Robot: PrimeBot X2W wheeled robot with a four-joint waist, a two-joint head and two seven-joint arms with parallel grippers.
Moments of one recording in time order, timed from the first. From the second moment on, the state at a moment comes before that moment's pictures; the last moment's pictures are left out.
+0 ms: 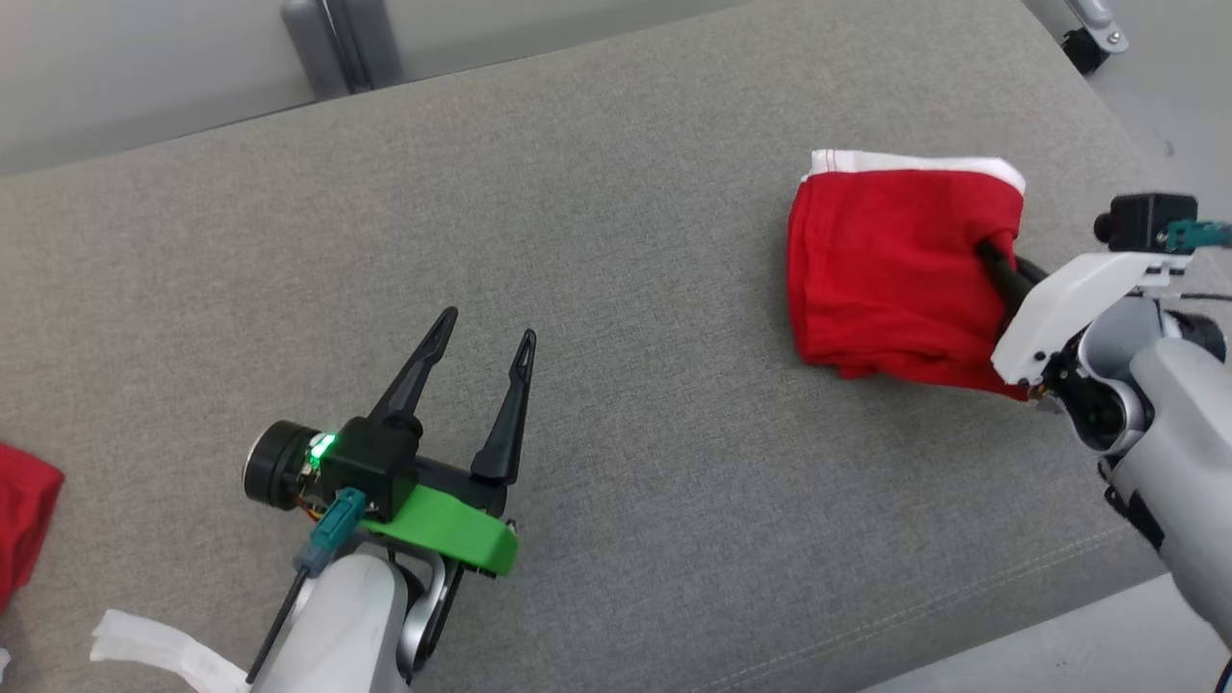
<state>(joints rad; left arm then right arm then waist) -0.27 0.08 -0.32 0.23 -0.17 -0.12 -0.26 -0.73 -0.42 0.51 0.78 0.92 0.13 0.04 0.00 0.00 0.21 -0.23</state>
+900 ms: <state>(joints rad) -0.43 0.12 -0.36 0.22 -0.14 -0.12 -0.24 -1.16 -0.72 0.75 1.10 0.70 0.13 0.05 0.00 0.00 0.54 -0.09</state>
